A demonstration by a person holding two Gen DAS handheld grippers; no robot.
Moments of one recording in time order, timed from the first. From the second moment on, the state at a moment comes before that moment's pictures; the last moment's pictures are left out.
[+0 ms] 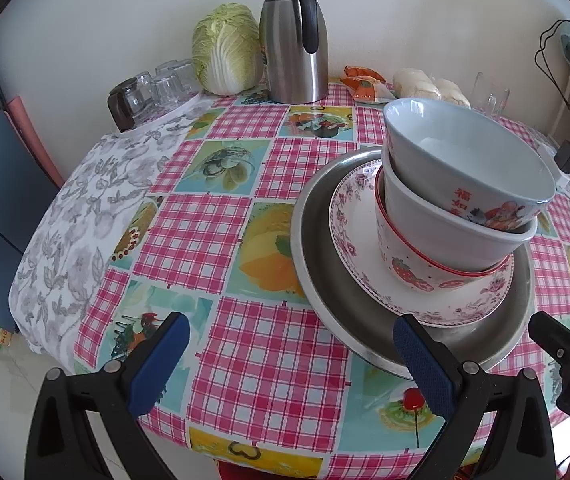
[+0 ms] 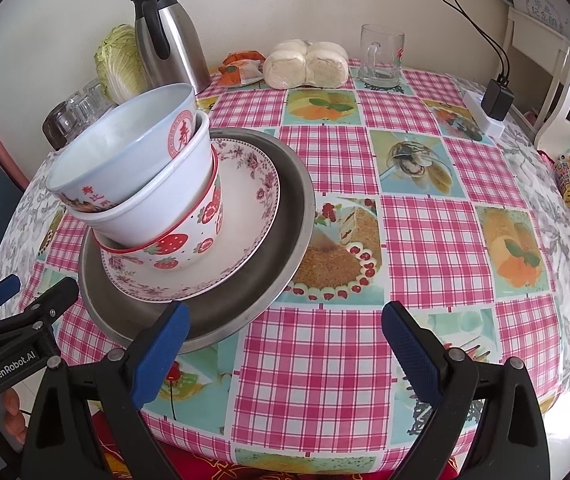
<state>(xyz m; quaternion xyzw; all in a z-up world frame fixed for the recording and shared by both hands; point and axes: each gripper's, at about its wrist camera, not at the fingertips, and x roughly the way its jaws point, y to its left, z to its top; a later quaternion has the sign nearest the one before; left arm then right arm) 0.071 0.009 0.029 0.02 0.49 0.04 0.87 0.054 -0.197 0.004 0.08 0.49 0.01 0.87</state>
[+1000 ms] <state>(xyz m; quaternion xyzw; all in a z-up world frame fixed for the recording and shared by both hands) 0.072 0.014 0.026 0.02 0.49 0.05 0.87 0.055 -0.197 0.002 0.07 0.50 0.01 0.87</state>
